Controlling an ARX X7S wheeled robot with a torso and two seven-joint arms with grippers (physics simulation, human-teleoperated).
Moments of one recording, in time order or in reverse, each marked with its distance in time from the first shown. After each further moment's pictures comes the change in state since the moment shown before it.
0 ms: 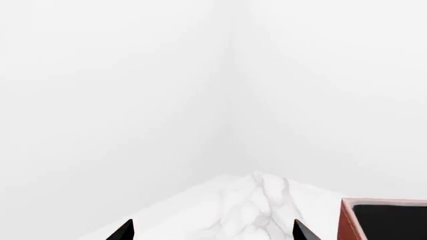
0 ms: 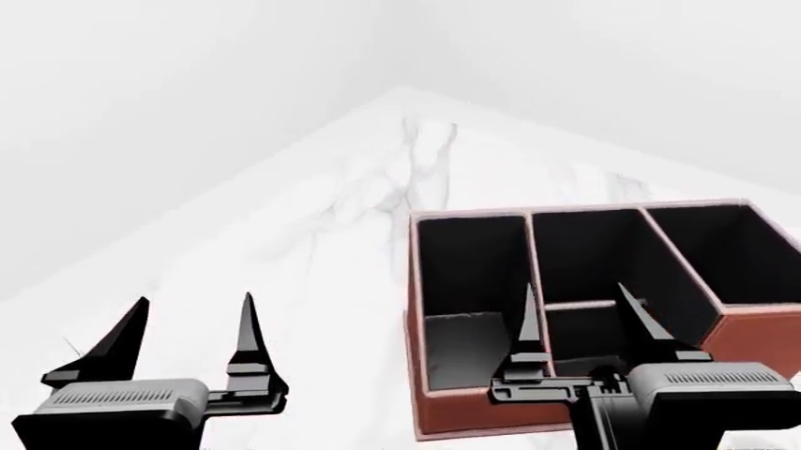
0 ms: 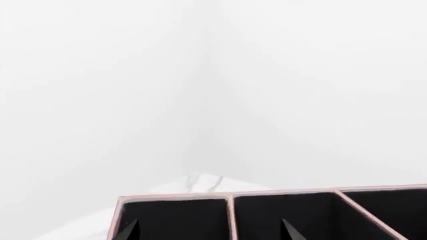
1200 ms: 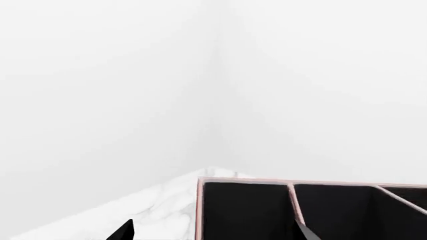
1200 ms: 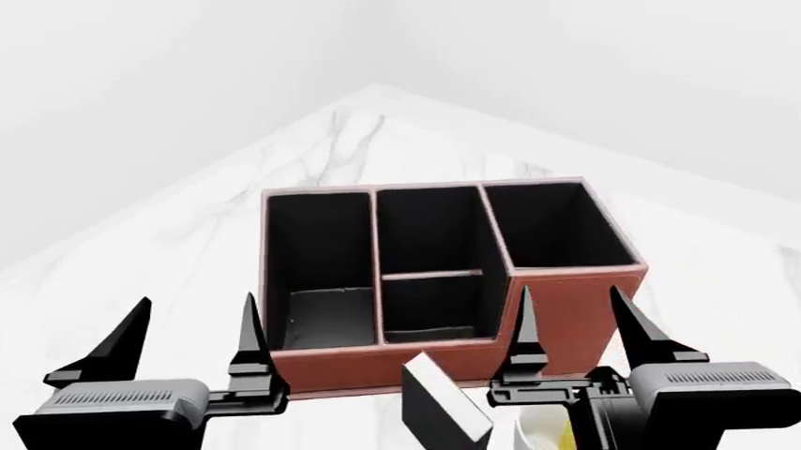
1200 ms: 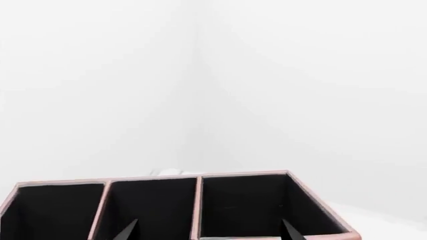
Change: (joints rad) left arm -0.003 -0.026 0.023 -0.004 -0.020 0.016 -0.031; right arm 0.001 0.030 -0.014 0.005 0.042 -0.012 0.019
